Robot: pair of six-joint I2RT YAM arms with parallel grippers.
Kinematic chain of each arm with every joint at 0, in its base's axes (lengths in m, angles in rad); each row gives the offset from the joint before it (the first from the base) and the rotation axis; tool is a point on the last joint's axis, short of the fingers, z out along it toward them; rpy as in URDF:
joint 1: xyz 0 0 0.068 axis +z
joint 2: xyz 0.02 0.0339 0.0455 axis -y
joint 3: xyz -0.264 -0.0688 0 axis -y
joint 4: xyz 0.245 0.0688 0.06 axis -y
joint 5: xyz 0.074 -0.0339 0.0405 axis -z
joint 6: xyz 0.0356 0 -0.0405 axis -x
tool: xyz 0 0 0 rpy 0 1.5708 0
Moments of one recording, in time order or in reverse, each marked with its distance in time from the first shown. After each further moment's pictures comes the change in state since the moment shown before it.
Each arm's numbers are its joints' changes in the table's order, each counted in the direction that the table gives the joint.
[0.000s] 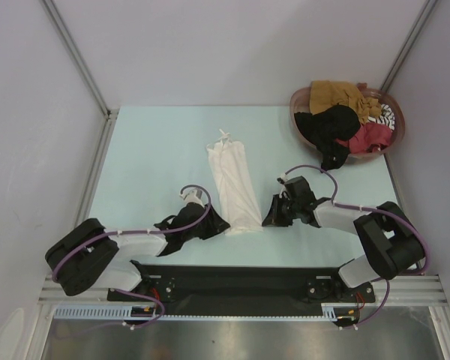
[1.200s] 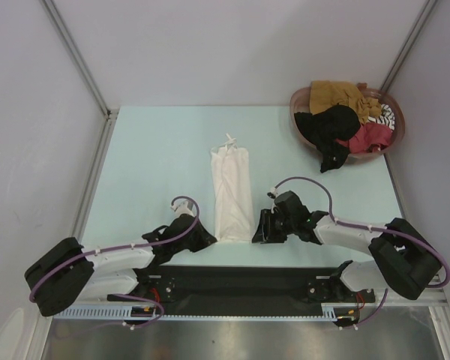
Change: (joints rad) left arm -0.058 0.211 -0.107 -0.187 -0.037 0.076; right arm 0.212 0.155 -0.078 -0.042 0.062 -0.113
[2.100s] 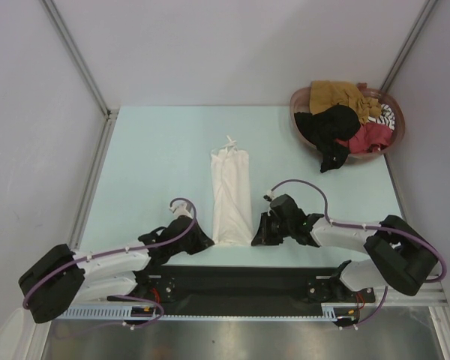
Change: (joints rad) left arm -0.007 0.066 -0.004 -0.082 0.003 -0.018; right arm 0.061 -0.041 -0.019 0.072 0.015 -0.071
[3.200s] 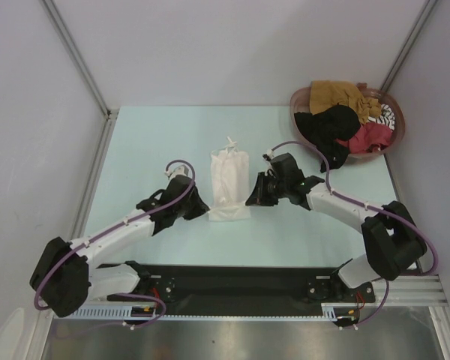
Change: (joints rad) left arm 0.219 -0.081 0.400 -0.346 -0.016 -0.185; right arm -0.169 -0.095 0.401 -0.218 -0.055 0.127
